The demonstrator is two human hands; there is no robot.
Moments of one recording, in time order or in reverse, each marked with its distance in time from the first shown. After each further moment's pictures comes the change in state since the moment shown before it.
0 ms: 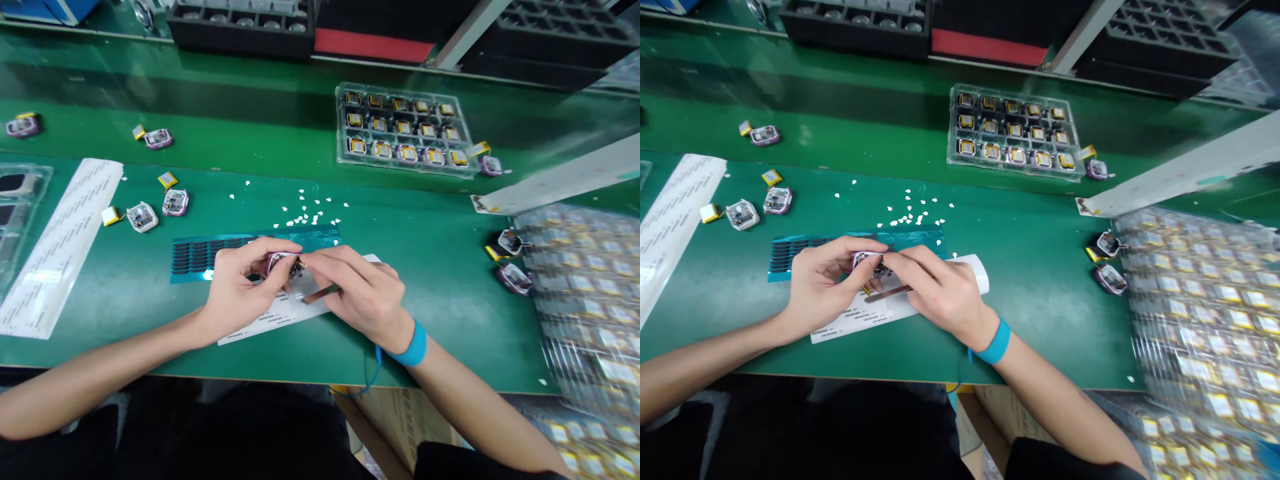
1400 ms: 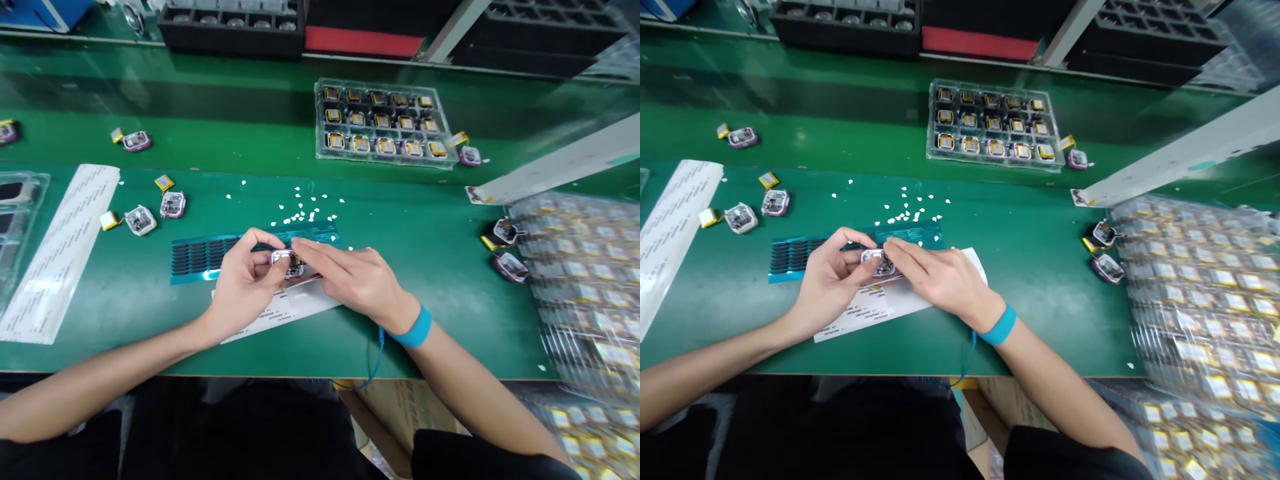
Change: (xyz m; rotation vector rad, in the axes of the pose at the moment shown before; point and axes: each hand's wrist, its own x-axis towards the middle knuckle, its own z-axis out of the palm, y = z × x) left_hand -0.002 -0.007 0.001 -0.224 -0.058 -0.276; right_hand 0.002 0.017 -0.003 -0.134 -0.165 -0.208
